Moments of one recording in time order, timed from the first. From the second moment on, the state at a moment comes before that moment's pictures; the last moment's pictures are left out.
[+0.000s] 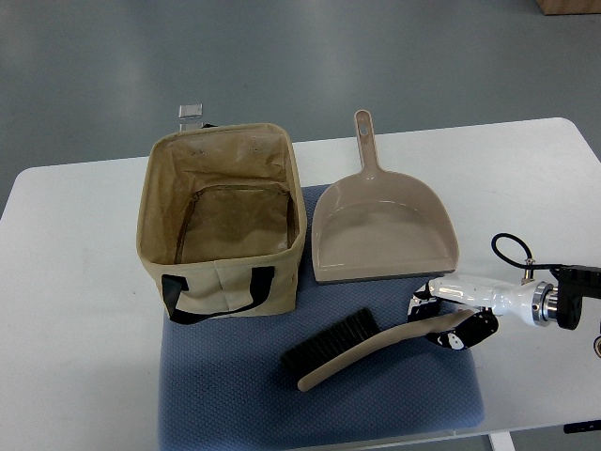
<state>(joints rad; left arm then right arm) 0.00 0.00 -0.15 -0.22 -0.06 -0.03 0.13 0.90 -0.84 -0.22 1.53 -1.18 -0.15 0.25</state>
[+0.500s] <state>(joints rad) 0.00 0.00 -0.15 -0.22 -0.06 -0.03 0.13 0.99 -0.98 -0.06 1.58 -1.17 -0.14 0.26</state>
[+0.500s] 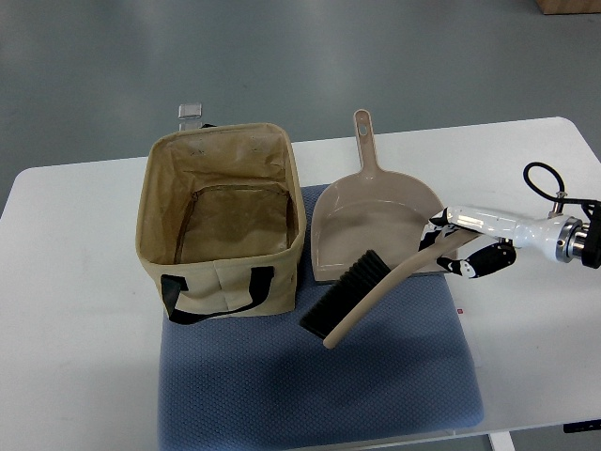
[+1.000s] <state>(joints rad) 0.00 0.00 -0.15 -0.22 -0.06 -0.03 0.13 1.15 -1.21 0.33 1.57 -1.04 0.20 0.25</state>
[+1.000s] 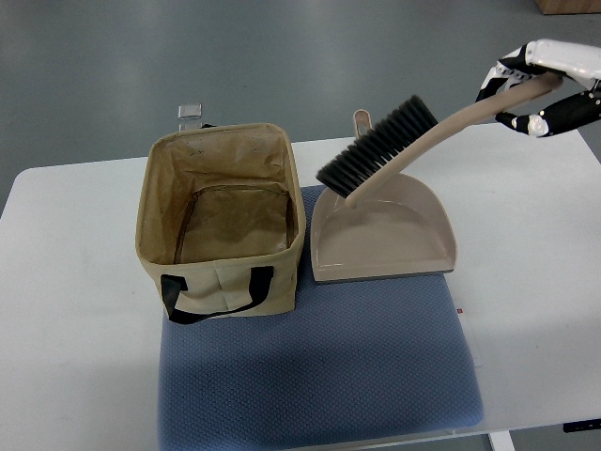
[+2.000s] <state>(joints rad) -0.01 0.00 -0.15 -0.26 -0.06 -0.03 0.13 1.30 -0.33 0.18 0.99 -1.27 0.24 0.16</state>
